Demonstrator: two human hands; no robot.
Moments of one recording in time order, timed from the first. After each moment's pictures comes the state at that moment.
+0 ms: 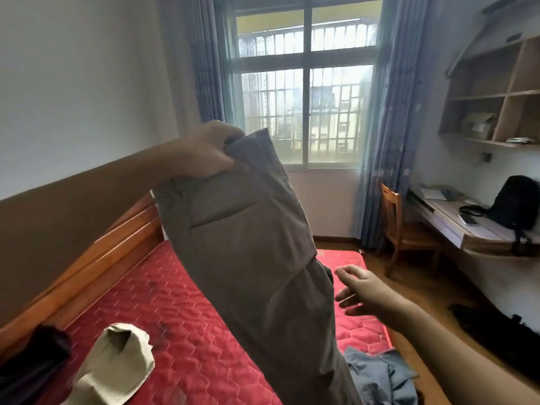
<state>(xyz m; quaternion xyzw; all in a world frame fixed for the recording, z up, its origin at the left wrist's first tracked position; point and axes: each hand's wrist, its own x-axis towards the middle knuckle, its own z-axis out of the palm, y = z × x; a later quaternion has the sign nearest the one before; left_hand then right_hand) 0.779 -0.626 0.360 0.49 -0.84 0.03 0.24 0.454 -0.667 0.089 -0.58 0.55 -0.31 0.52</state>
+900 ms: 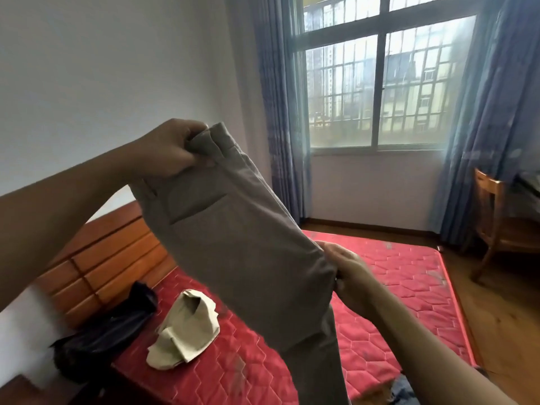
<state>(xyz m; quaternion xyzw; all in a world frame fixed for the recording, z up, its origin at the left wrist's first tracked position) 0.904 -0.578 0.346 0.62 -0.73 0.04 0.28 0.602 -0.682 0.081 -0.52 0.24 -0.39 0.72</state>
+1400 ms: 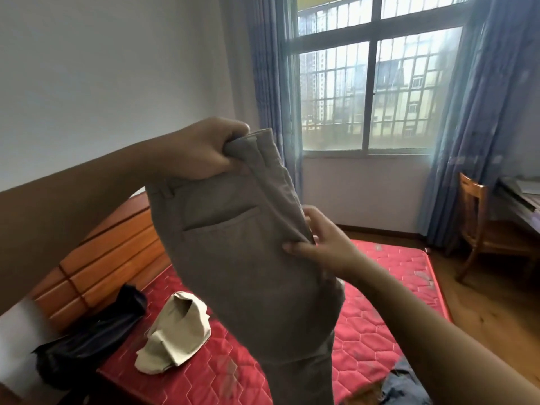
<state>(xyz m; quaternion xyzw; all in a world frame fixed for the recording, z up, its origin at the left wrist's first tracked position) 0.848 -0.573 0.354 0.55 -0.81 0.05 0.19 0.622 -0.669 0.154 -0.78 0.24 -0.37 0.44</state>
